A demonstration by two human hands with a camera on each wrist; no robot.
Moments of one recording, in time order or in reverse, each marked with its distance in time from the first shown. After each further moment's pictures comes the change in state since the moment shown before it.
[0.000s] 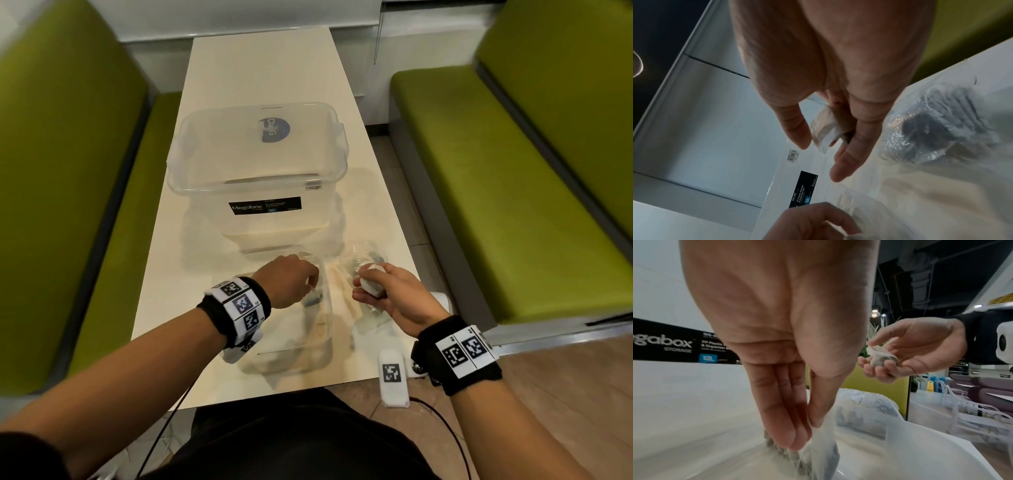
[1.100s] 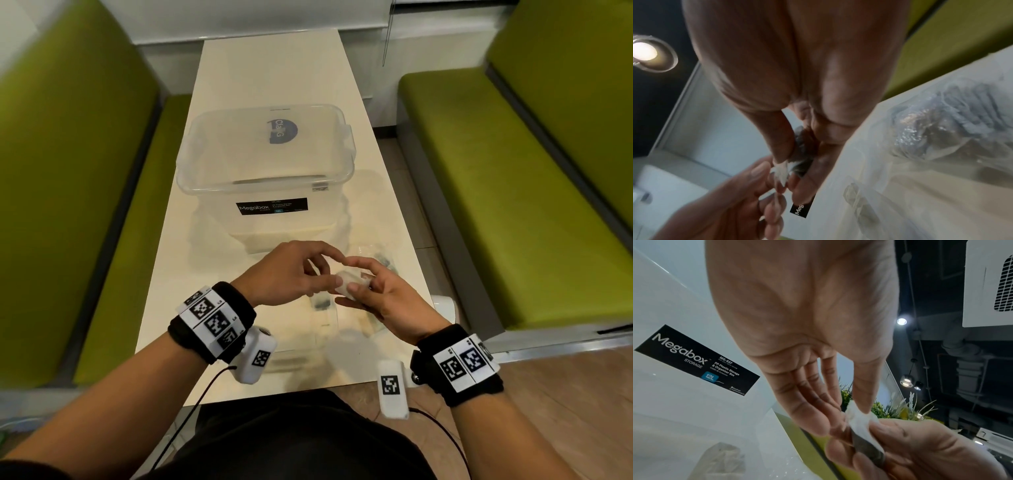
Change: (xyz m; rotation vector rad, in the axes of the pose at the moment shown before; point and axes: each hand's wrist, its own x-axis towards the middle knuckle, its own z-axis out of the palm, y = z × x) left_hand -0.042 0.019 -0.039 -0.727 0.136 0.121; right_hand -0.018 0.000 0.013 -0.139 -0.376 -0.144
